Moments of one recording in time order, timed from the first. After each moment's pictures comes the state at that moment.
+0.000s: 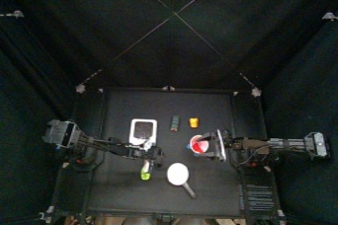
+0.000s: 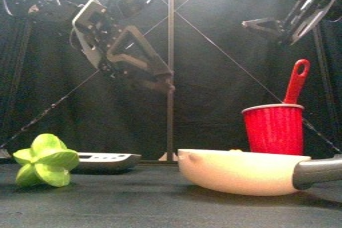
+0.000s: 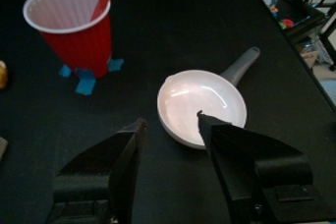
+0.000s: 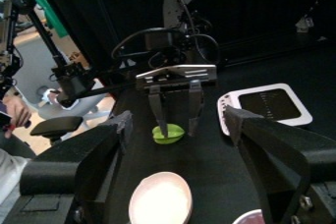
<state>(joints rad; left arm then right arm) -0.11 0.00 0.77 -0.04 -0.32 0.00 -0.11 -0.82 1.14 -0.56 -0.41 0.75</state>
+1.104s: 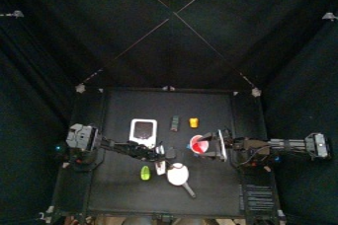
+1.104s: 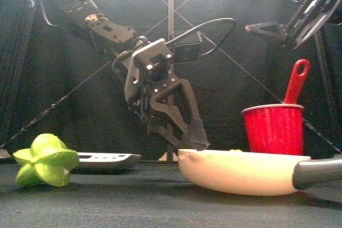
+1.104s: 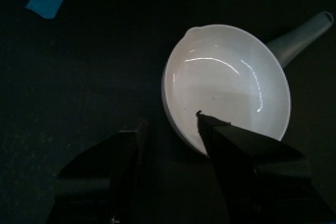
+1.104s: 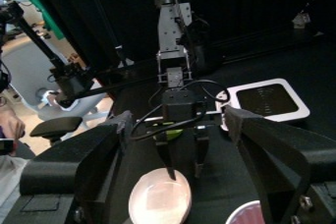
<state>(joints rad) -0.10 0.27 0.48 -0.25 0.04 0.00 -0.13 -0.83 1.17 -0.54 -0.41 0.76</state>
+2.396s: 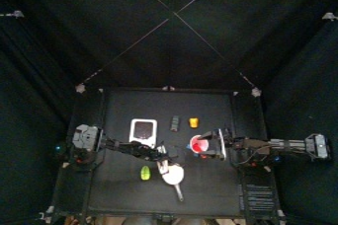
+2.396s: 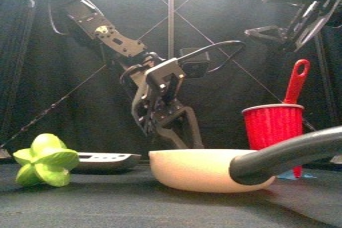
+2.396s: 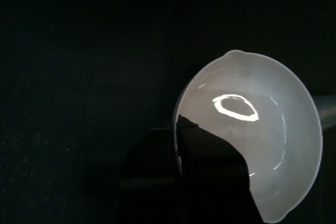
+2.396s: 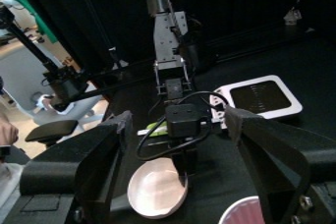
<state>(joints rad) -0.08 0.33 0.44 -0.30 0.07 0.01 -0.15 -0.83 1.18 -0.53 -0.41 0.76</state>
